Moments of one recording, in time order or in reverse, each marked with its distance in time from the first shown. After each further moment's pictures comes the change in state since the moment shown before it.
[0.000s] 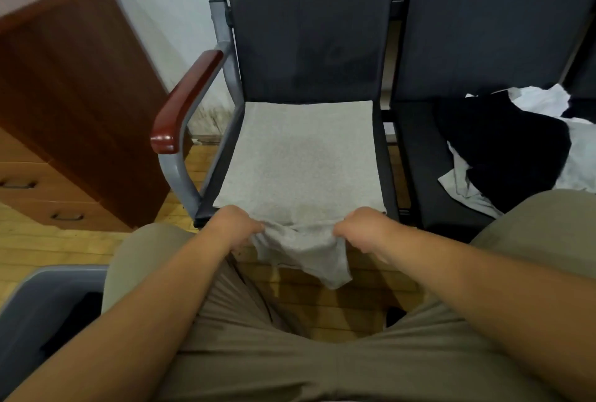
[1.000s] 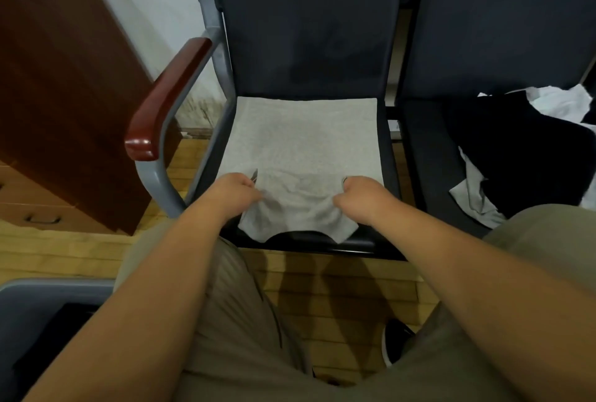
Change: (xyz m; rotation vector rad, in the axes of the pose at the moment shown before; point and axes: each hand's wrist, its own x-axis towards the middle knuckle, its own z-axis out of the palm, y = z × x) left_hand 0.057 0.056 -0.035 -0.077 0.079 0.166; right_hand 0.066 -0.060 -0.040 -0.392 0.121 -0.174
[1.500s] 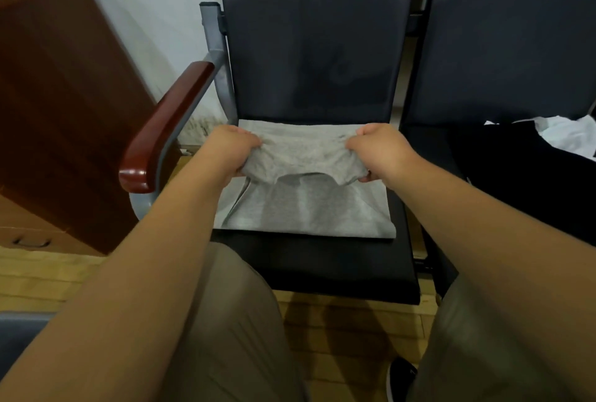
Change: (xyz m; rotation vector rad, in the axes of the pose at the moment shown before) left_hand 0.052 0.101 -0.066 -0.567 0.173 0.004; right_hand 0.048 -0.058 -0.110 0.670 0.227 0.080
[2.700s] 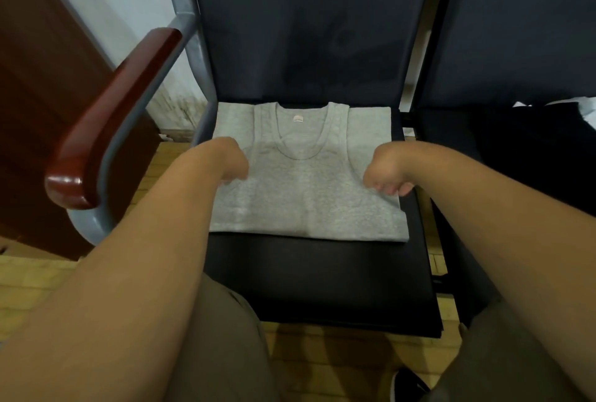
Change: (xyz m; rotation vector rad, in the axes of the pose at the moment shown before) left_hand 0.094 -0.029 0.032 1.120 -0.268 -0.085; right_hand 0.109 0.049 -0.004 -0.824 -0.380 0.256
